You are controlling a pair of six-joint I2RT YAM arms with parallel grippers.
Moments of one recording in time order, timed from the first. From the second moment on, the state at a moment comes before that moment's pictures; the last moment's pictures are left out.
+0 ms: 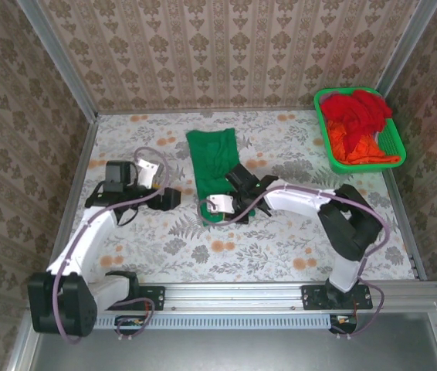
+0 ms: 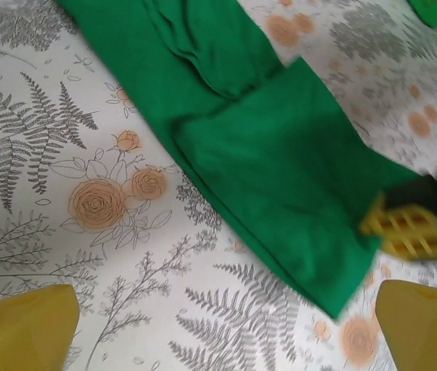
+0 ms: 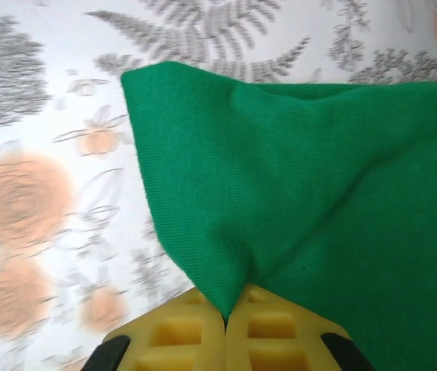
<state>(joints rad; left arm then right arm) -0.19 1.14 0.78 -0.49 0.54 0.01 0.74 1.74 1.10 -0.47 -0.28 -0.81</state>
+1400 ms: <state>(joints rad) -0.34 2.03 1.14 -0.03 0.57 -0.63 0.68 1.66 1.50 -0.88 -0.28 -0.91</state>
